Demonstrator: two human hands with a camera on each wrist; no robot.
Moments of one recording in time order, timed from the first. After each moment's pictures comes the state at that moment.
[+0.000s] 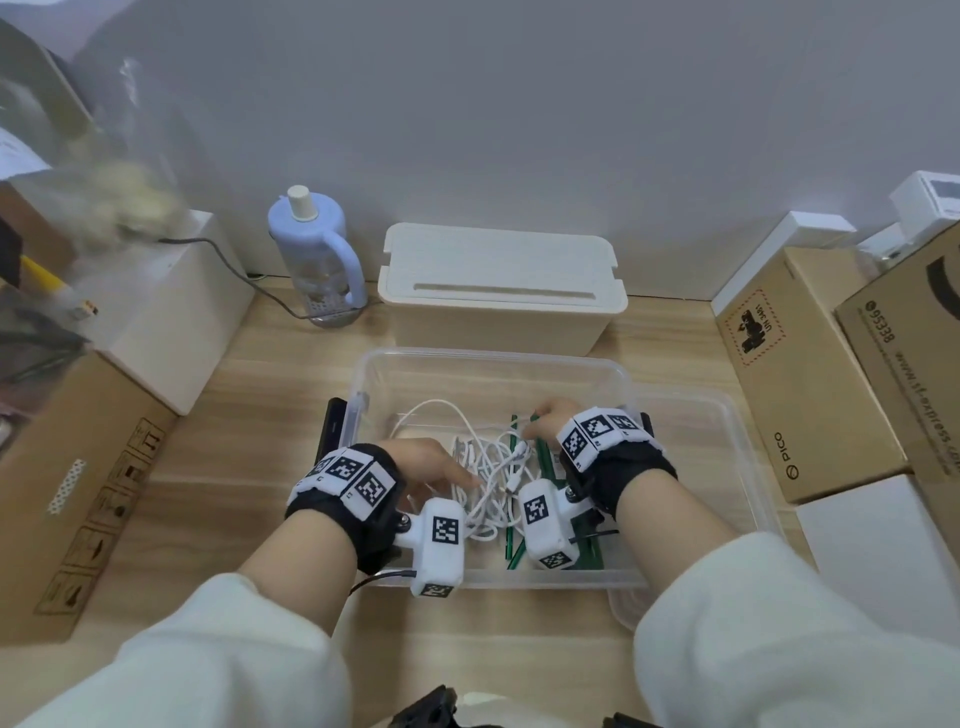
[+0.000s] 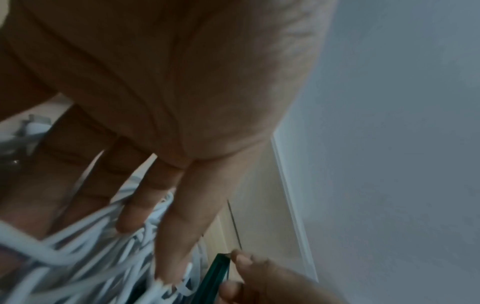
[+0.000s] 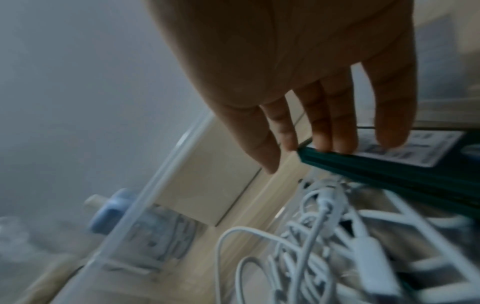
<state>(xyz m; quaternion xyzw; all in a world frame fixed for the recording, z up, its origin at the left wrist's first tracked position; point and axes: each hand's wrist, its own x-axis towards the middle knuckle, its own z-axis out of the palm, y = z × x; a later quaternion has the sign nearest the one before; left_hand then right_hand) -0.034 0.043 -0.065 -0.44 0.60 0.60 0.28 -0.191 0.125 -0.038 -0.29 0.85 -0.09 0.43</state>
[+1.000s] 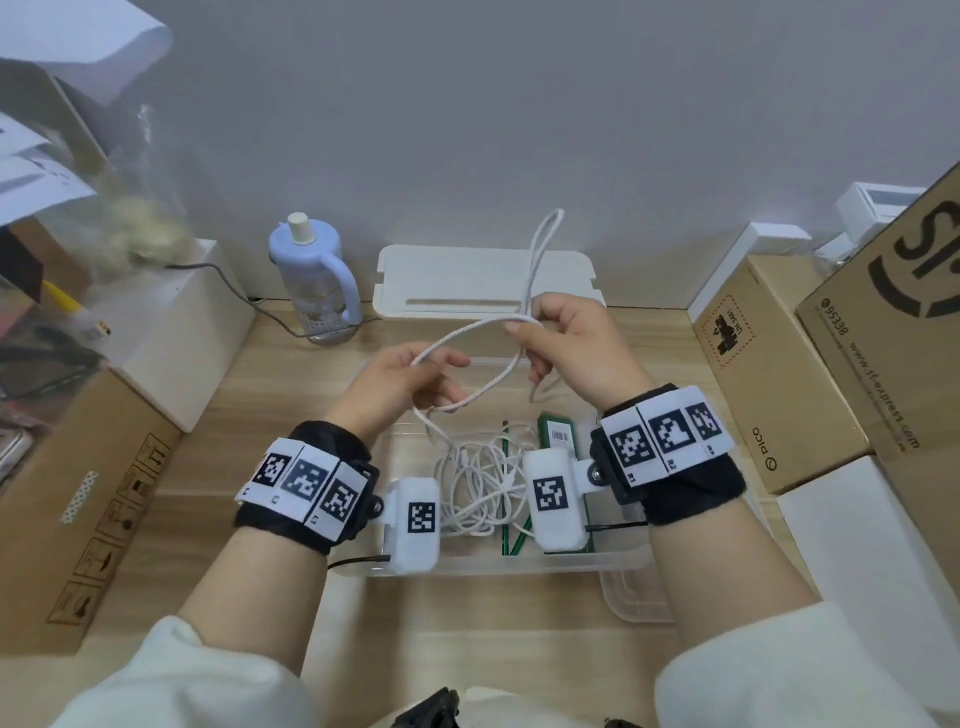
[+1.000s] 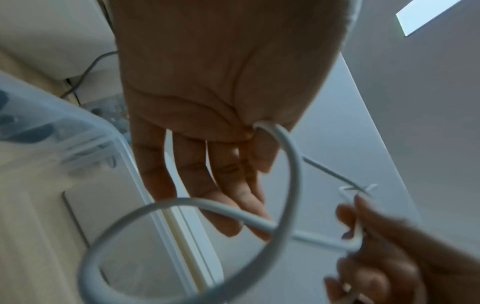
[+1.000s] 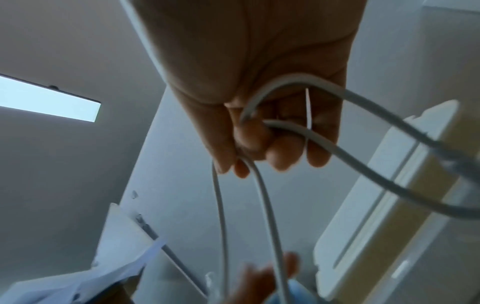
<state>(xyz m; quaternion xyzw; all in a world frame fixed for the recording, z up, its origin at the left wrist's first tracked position) -0.020 0.040 0.012 -0.30 0.63 0.69 -0.18 -0.176 0.143 0.057 -0.45 0.69 -0.49 0.29</state>
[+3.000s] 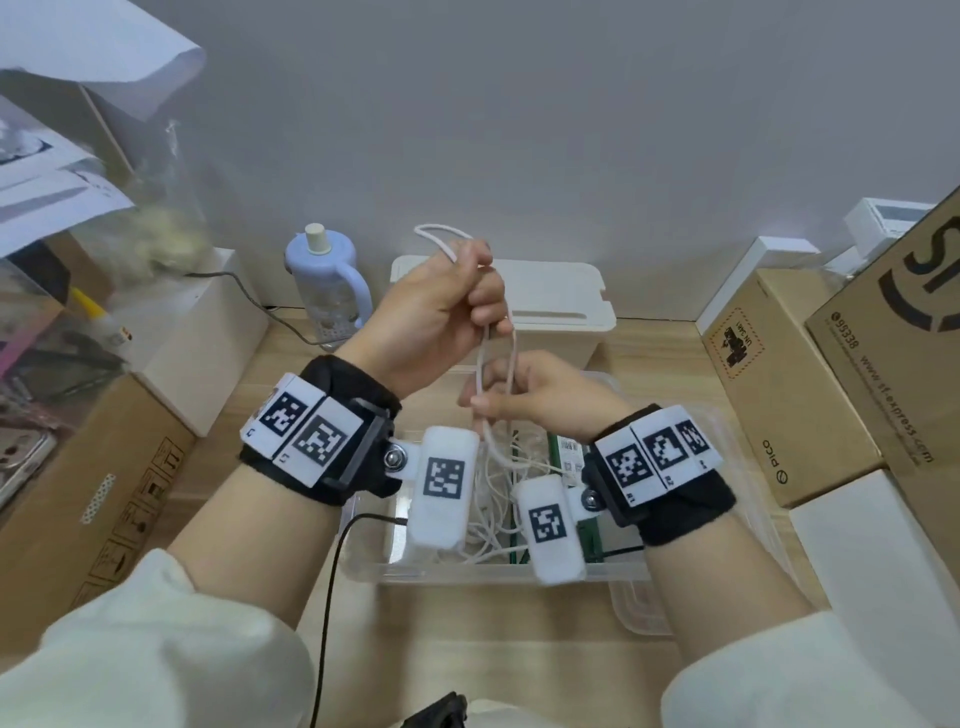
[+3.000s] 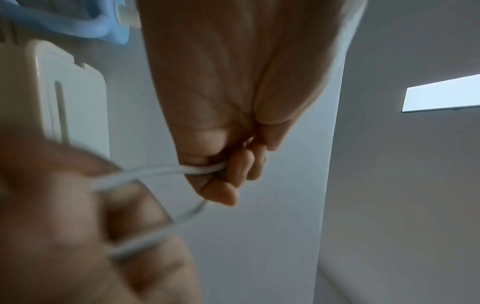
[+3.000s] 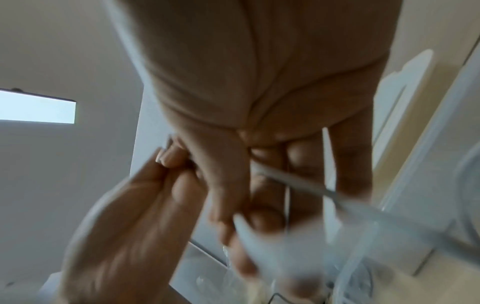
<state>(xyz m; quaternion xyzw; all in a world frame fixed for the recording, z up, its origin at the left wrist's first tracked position) -0.048 0.038 0.075 -0.07 0.47 0.85 -0.23 -0.150 0.141 0.053 -0.51 0.60 -0.37 0.49</state>
